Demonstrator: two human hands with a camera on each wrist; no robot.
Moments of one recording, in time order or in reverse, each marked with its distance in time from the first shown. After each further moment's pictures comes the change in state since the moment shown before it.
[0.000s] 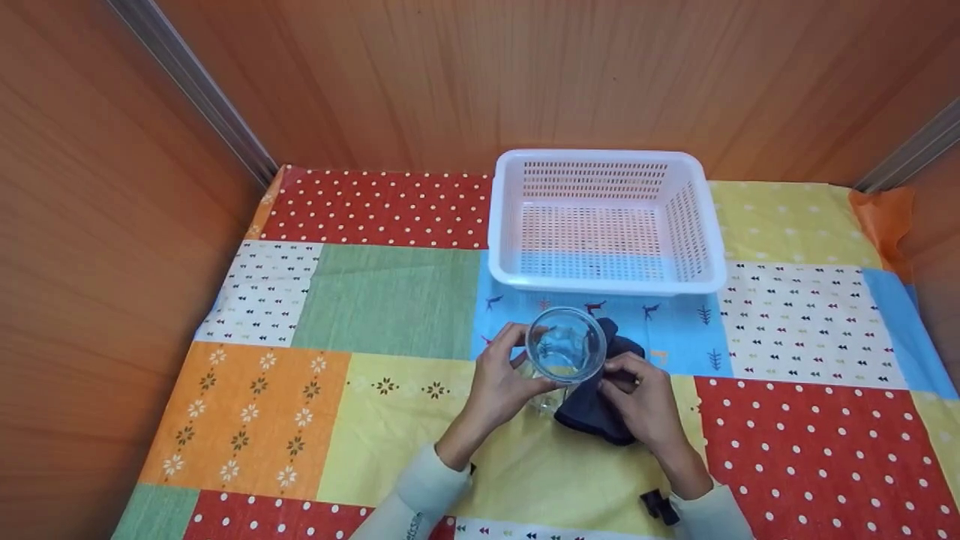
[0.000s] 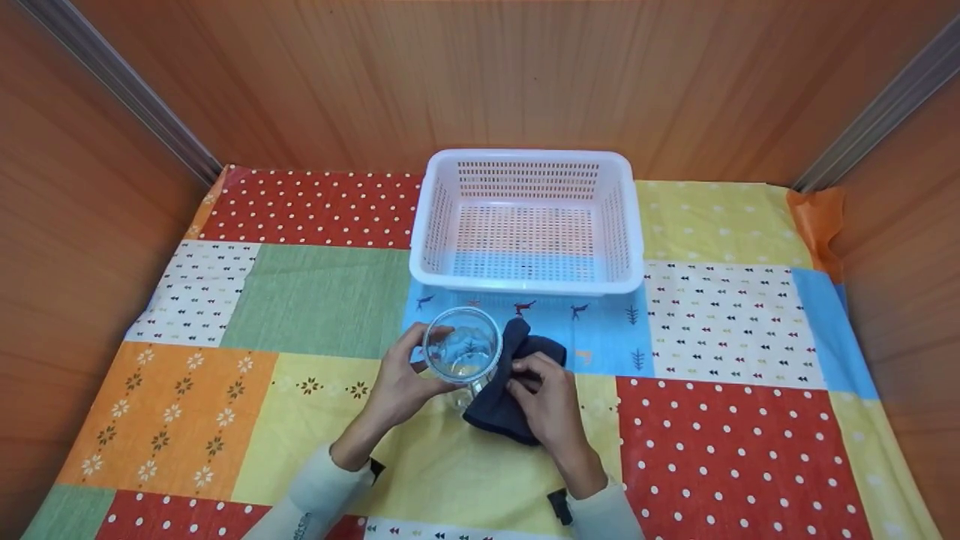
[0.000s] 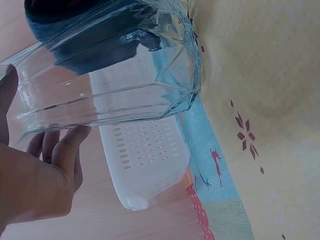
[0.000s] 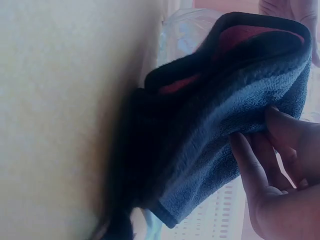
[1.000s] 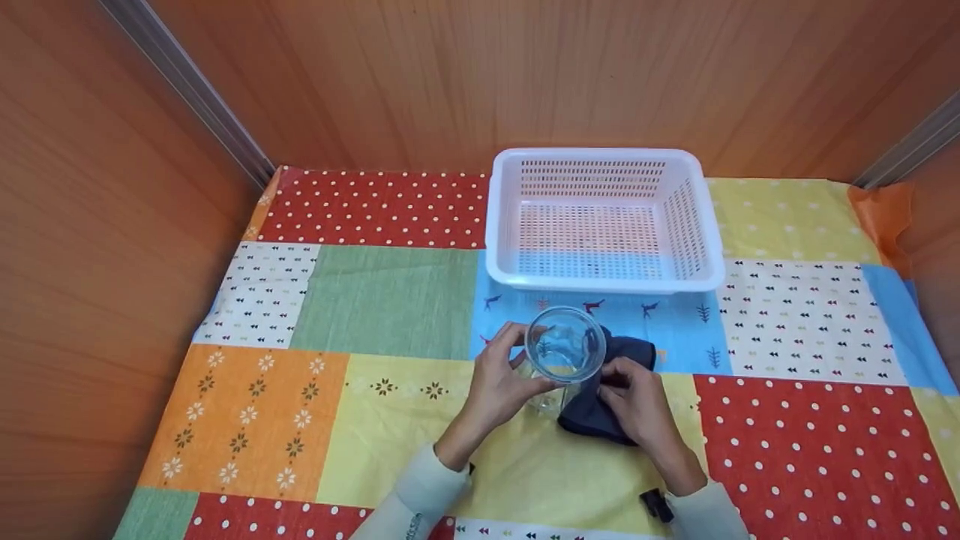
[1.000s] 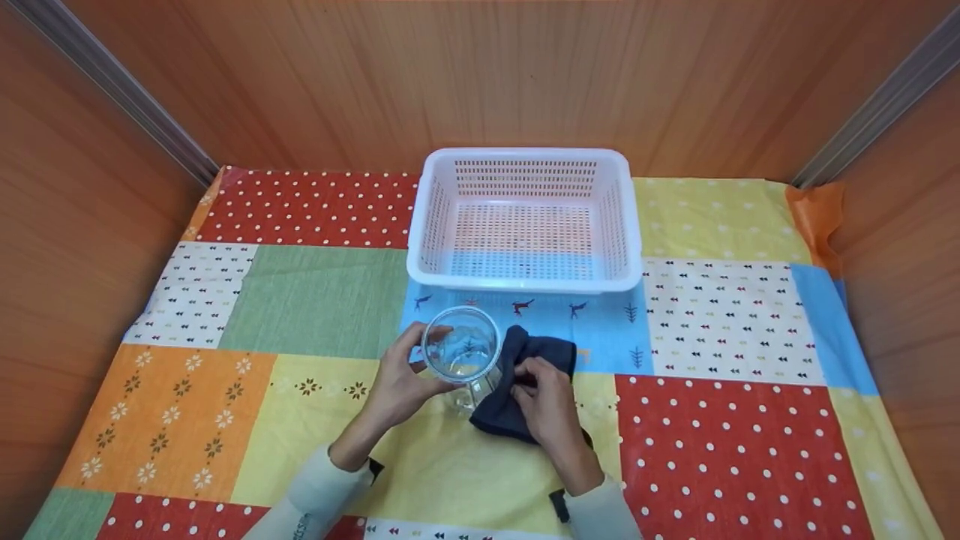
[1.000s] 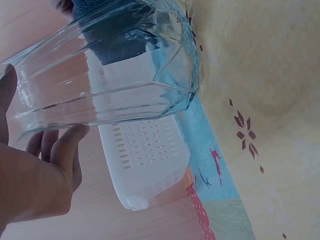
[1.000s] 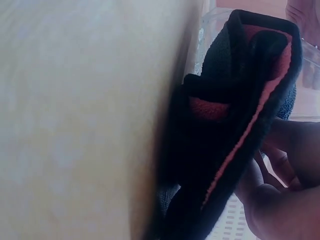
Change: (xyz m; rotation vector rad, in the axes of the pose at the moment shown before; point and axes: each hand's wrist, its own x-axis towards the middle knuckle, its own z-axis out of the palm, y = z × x) left_hand 0.000 -0.003 0.000 -0.010 -0.005 0.013; right_hand 0.000 0.019 0.005 -0.255 -0.030 0.053
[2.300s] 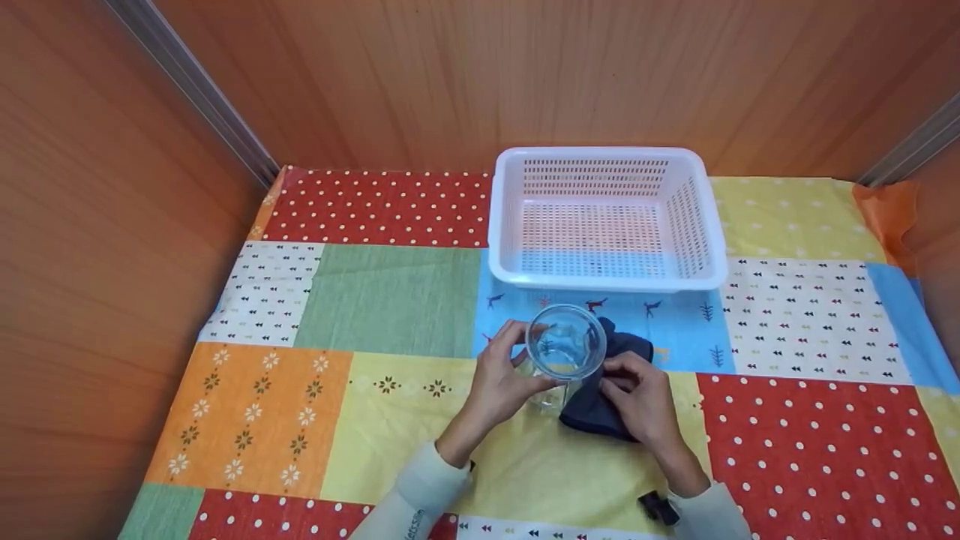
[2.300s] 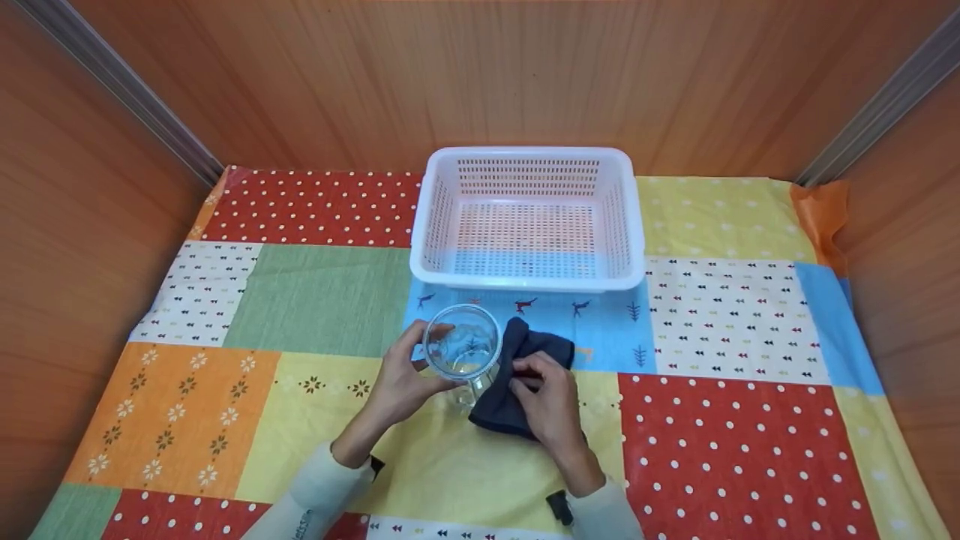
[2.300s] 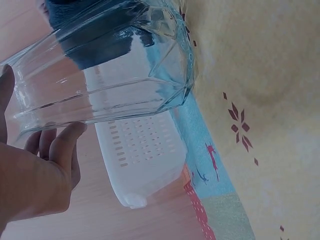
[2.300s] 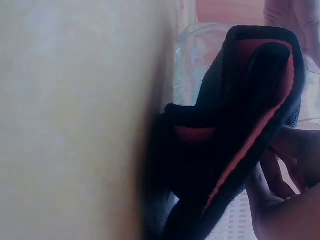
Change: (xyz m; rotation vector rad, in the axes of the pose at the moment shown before) left_hand 0.000 0.000 -0.002 0.021 -0.017 -0.007; right_hand -0.005 -0.009 -0.001 0.259 0.073 -0.051
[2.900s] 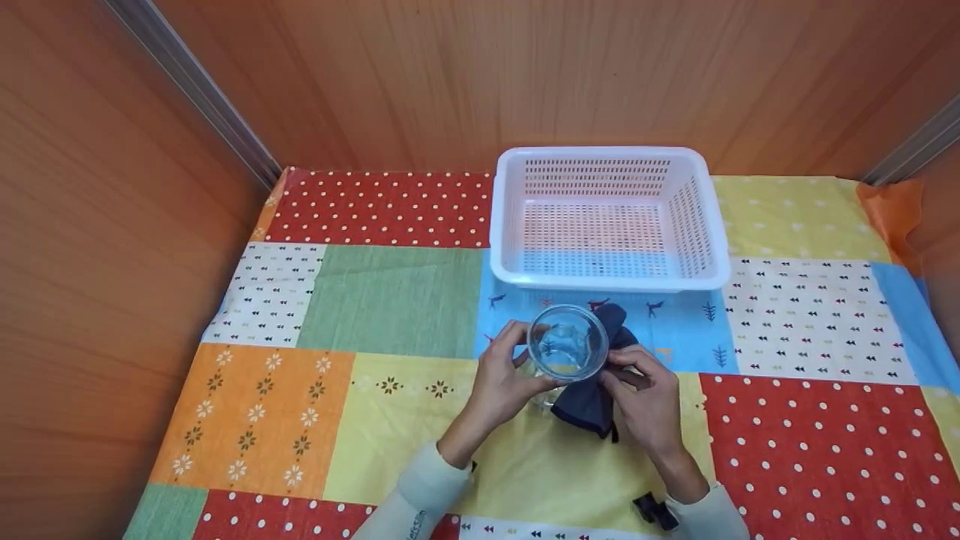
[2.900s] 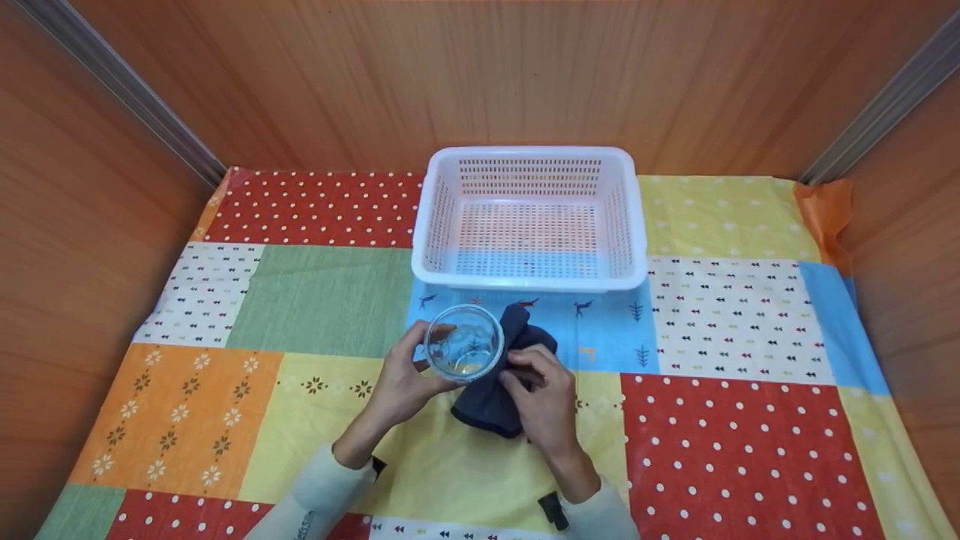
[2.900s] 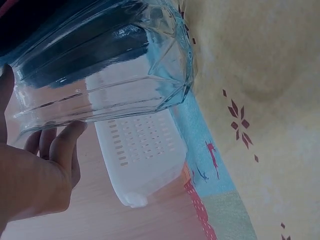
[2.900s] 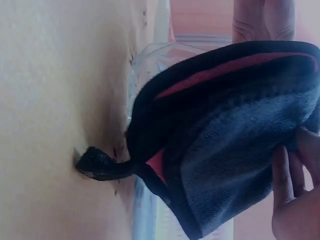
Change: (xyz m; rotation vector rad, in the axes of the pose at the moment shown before) left_hand 0.000 0.002 -0.001 0.021 -0.001 -0.011; right_hand -0.005 -0.024 0.007 0.211 0.122 -0.186
